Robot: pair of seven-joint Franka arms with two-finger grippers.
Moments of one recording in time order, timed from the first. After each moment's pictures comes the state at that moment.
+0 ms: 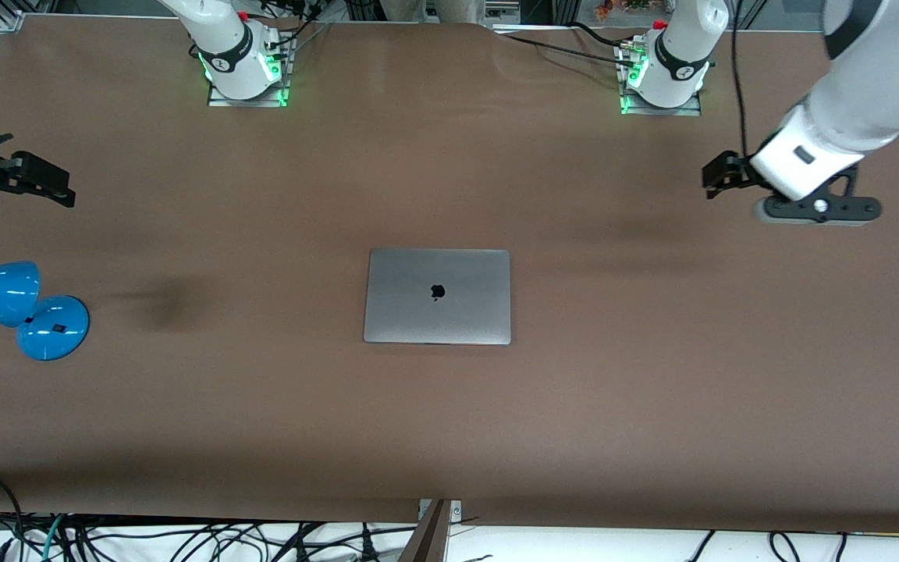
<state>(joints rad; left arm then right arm) -0.13 0.01 -0.04 -1.67 0.02 1.55 -0.13 0.04 0.20 -0.02 -1.25 -0.03 1.38 -0.03</state>
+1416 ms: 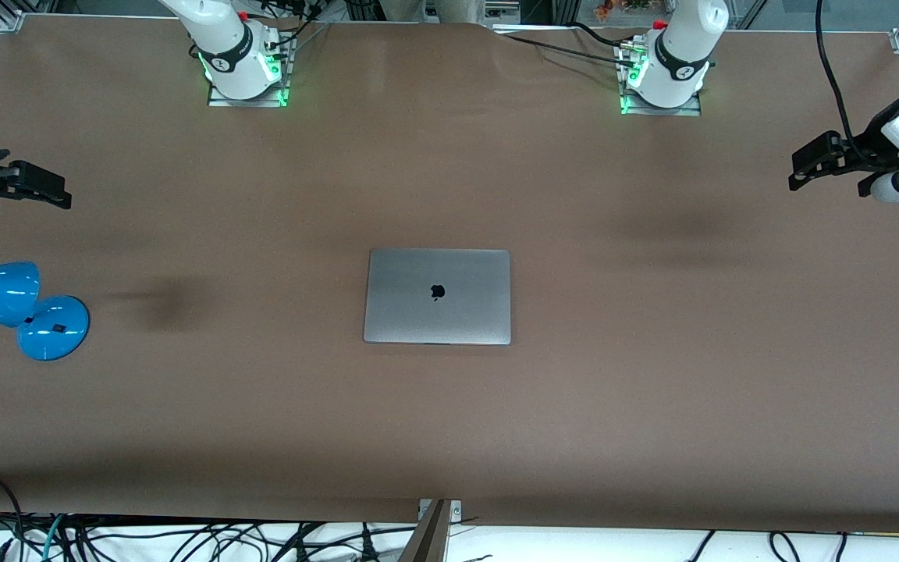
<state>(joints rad) -0.08 -0.03 0.07 -1.63 -0.01 1.55 0.04 0.01 0.20 -0.03 -1.32 -0.03 1.39 -0.08</state>
